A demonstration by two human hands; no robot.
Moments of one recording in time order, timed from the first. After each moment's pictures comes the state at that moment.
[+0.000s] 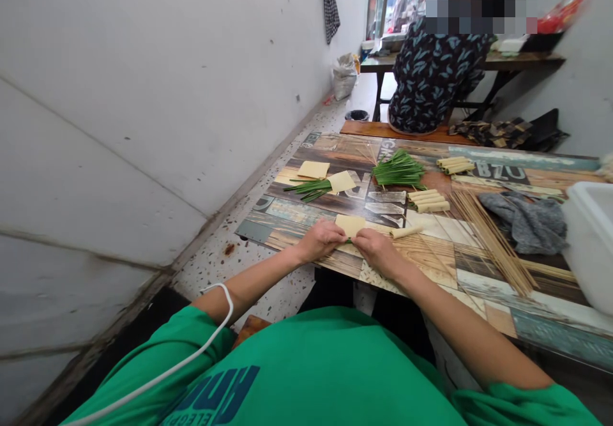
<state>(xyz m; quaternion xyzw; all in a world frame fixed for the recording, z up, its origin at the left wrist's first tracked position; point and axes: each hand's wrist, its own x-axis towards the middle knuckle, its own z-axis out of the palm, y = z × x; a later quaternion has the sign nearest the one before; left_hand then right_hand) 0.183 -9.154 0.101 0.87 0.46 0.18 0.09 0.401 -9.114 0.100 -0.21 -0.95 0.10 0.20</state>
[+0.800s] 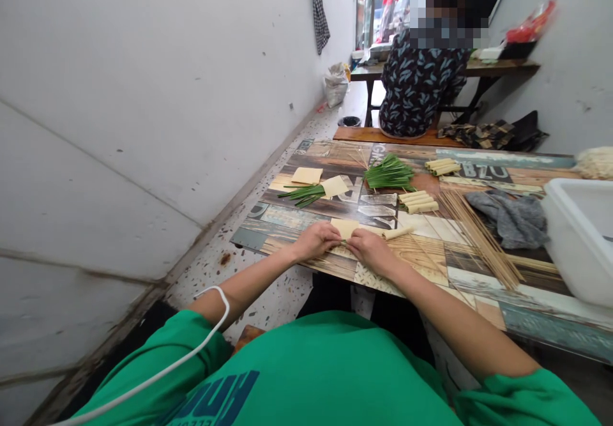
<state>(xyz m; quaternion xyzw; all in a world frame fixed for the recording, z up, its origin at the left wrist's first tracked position) 0.182 -9.137 0.094 0.86 0.41 0.26 0.14 0.398 -9.110 0.101 -0.24 -0.94 0.12 0.20</state>
